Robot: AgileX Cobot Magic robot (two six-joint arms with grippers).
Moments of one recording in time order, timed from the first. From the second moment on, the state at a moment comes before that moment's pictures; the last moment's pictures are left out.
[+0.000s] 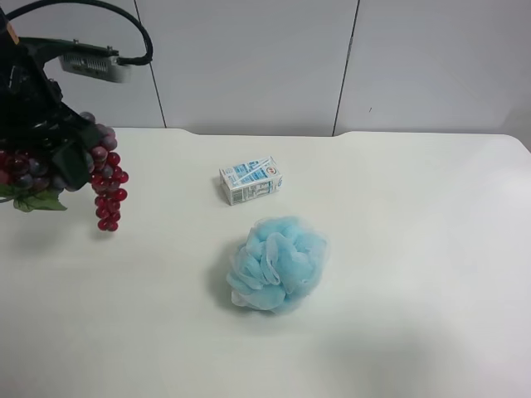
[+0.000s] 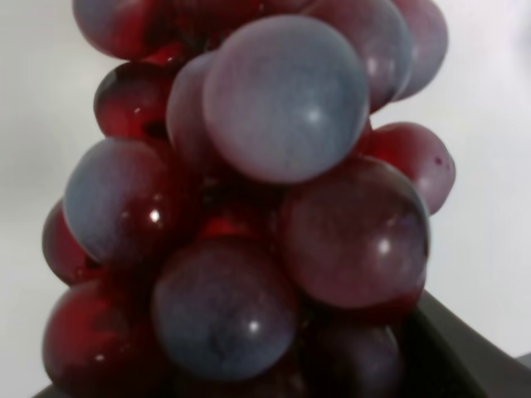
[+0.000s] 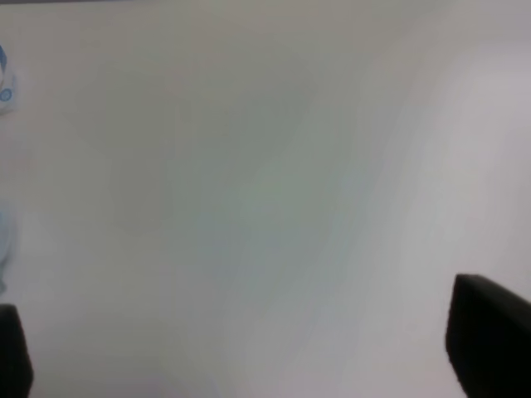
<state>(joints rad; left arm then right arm) -0.30 1.55 -1.27 0.00 1.21 0.12 0.01 0.00 -0.51 0.06 1.06 -0.05</state>
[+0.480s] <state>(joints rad) -0.53 1.53 -1.44 0.07 1.21 0.12 0.01 0.00 -0.51 0.06 1.06 -0.05</state>
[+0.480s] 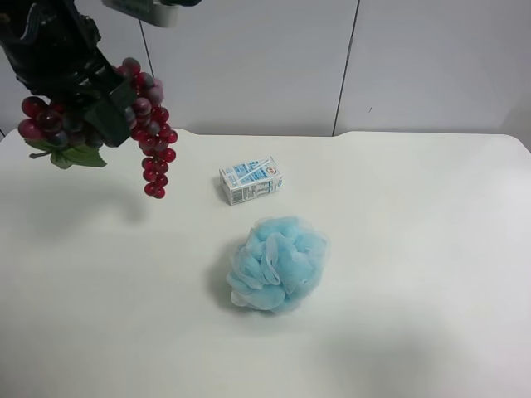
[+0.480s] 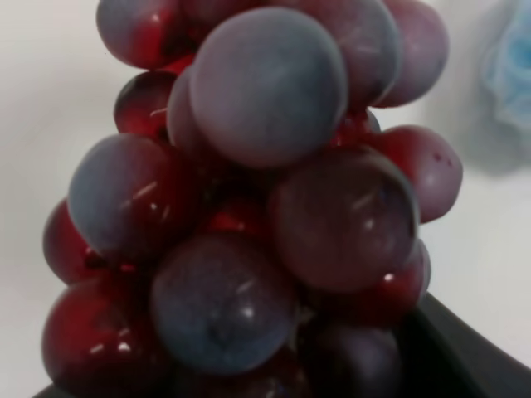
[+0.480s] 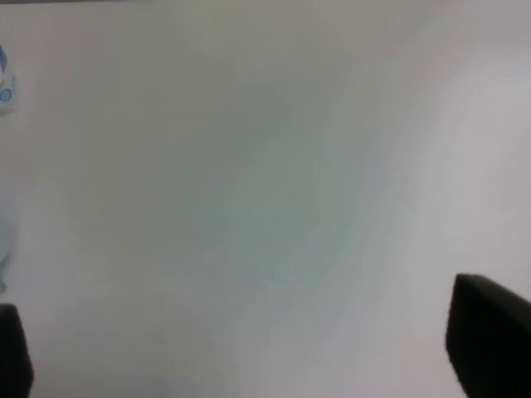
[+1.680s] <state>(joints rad) -0.90 1.53 -1.49 -0.01 1.09 0.61 0.01 0.00 -0.51 0.06 1.06 -0.05</state>
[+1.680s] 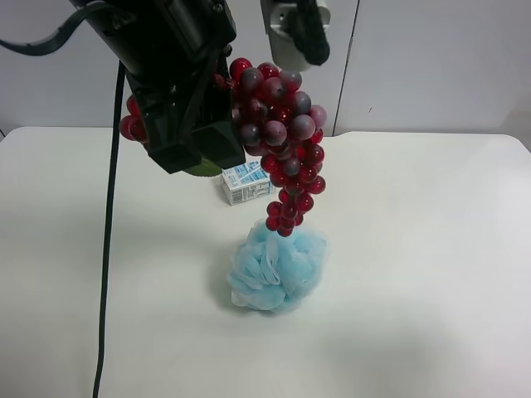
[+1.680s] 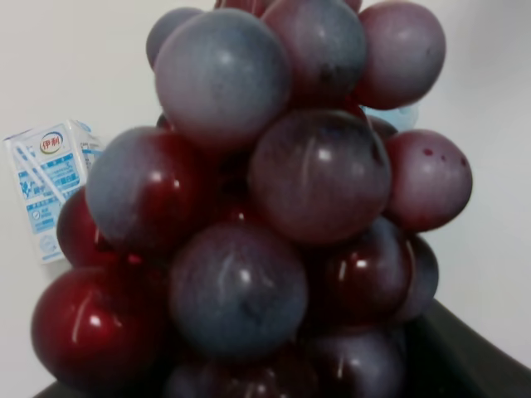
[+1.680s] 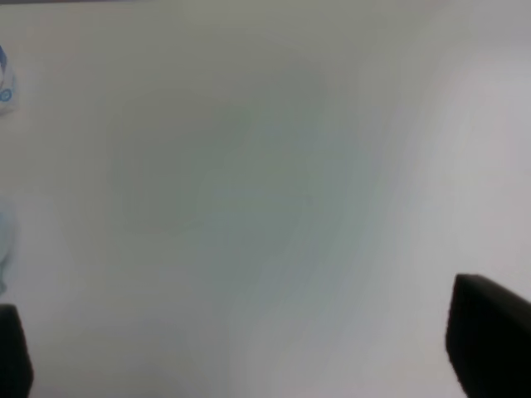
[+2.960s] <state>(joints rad) -0.90 1.53 -1.49 -0.02 1.09 0.62 0.21 0.68 -0.78 0.41 0.82 -0.57</state>
